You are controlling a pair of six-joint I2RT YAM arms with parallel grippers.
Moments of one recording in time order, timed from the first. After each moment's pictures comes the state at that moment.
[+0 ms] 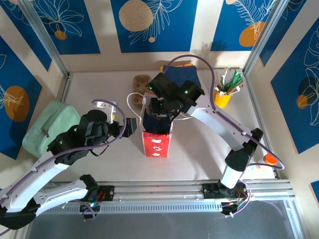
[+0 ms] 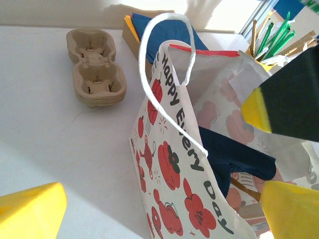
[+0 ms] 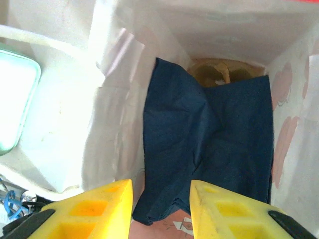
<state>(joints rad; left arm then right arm) -0.83 0.85 1.11 -0.77 -0.27 -0.50 0.90 1.71 1.98 -1.30 0.08 0.77</state>
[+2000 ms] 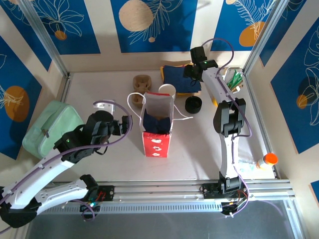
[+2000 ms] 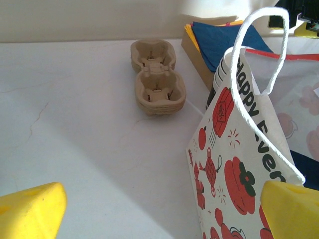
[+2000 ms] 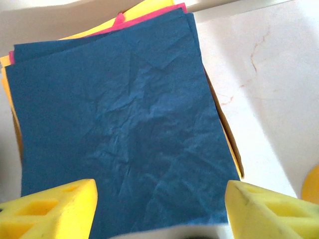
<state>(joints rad) -0.83 0.89 1.07 -0.77 -0.51 -0.46 0.22 2.27 2.21 -0.87 0.13 0.39</state>
